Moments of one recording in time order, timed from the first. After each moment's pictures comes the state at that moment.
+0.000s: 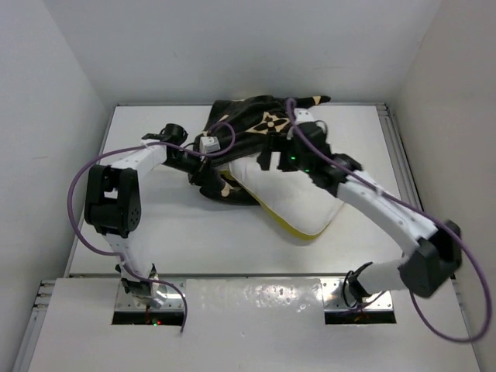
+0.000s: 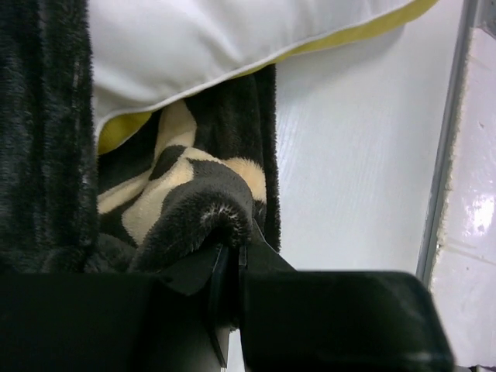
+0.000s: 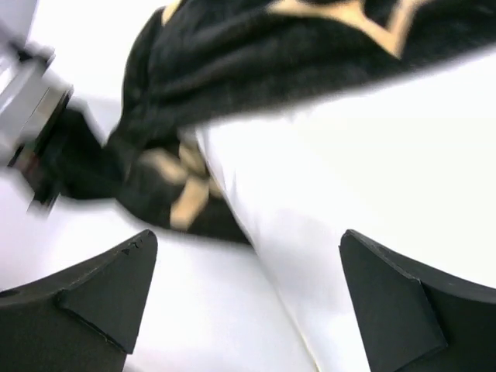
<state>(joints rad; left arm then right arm) -0.13 1.83 1.30 -0.82 0.97 0.88 0.62 1.44 1.17 -0.28 0.13 0.47</state>
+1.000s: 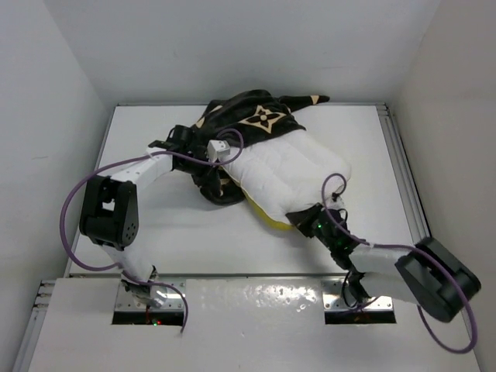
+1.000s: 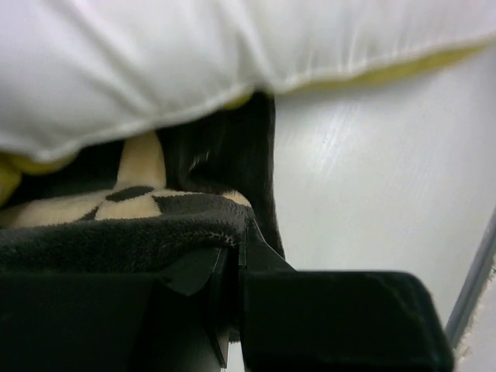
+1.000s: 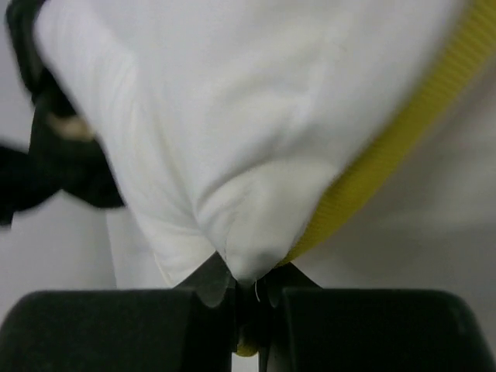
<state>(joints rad) -0.24 1.71 1.19 -0.63 0.72 0.72 0.58 1.17 0.04 0.64 0.13 1.23</state>
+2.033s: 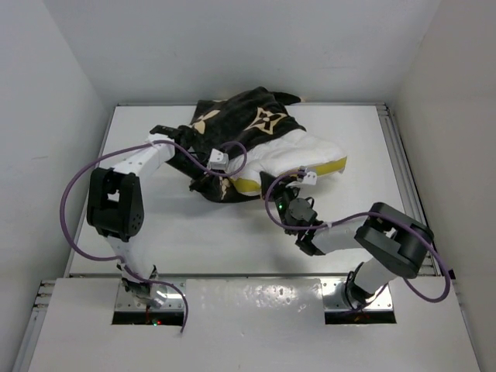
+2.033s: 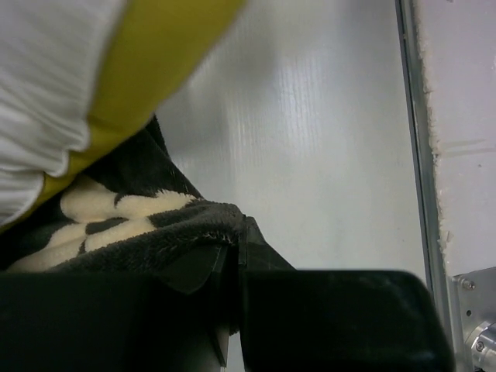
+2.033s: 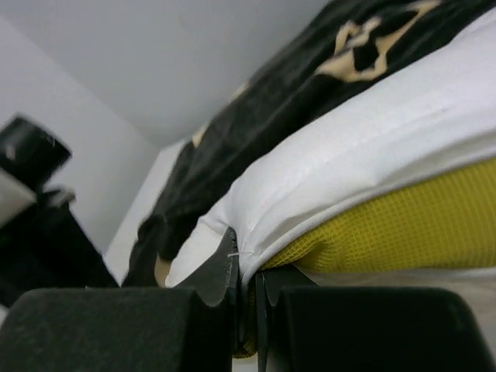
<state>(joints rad) -0.25 1.78 1.41 -1.21 0.92 1.40 0.88 1.55 0.42 1.27 0.69 0.56</state>
